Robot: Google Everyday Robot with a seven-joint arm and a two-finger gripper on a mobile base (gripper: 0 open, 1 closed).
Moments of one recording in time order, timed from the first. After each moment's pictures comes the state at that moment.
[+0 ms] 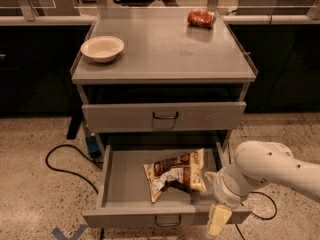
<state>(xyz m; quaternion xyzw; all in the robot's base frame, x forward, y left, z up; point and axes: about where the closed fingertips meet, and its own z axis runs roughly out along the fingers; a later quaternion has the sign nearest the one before) 0.403 -0.155 0.561 -0.64 0.75 0.12 0.12</state>
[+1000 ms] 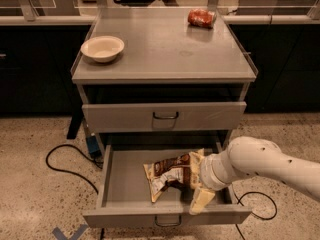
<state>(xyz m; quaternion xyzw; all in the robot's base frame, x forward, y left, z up) 0.470 -0.109 0.571 -0.67 0.70 0.11 0.24</state>
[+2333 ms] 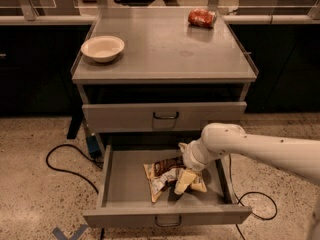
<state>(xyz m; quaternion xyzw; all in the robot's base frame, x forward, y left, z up) 0.555 -0.084 0.509 -0.65 0.72 0.11 0.21</state>
